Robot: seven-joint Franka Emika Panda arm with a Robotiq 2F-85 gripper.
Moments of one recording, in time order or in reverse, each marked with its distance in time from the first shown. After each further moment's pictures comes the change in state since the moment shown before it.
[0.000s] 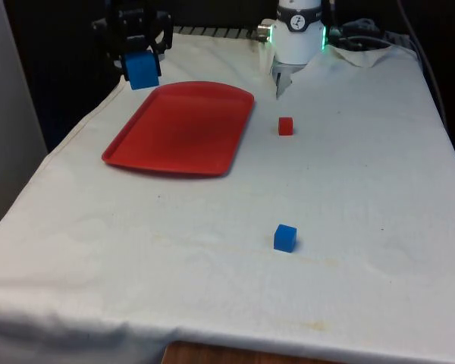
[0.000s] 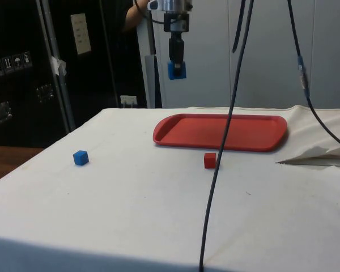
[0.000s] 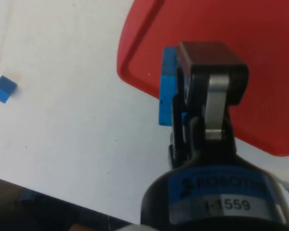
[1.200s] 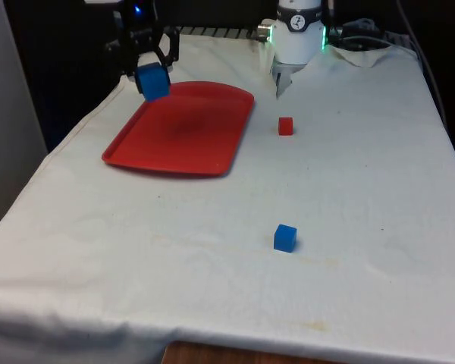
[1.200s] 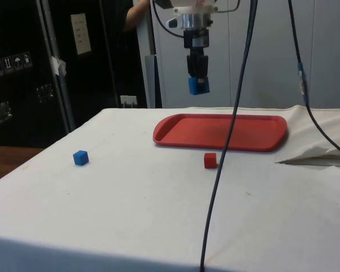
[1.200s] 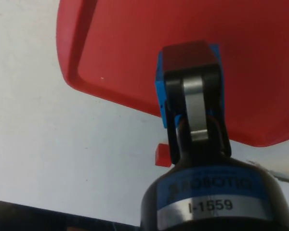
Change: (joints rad) arm -0.004 0.023 0.019 -0.132 0.004 0.011 -0.187
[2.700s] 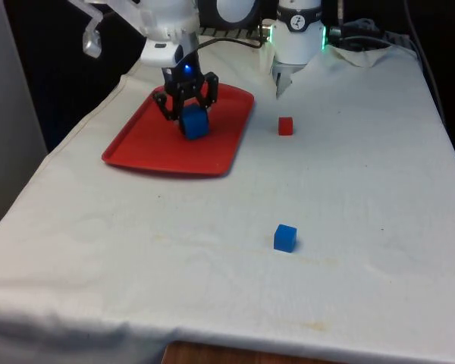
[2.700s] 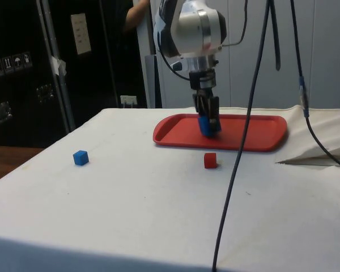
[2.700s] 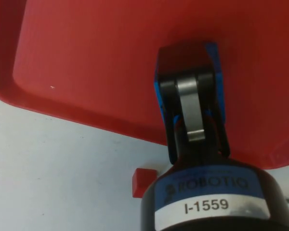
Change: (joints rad) arm 0.026 -0.011 0.226 -0.165 0.021 0.228 -0.043
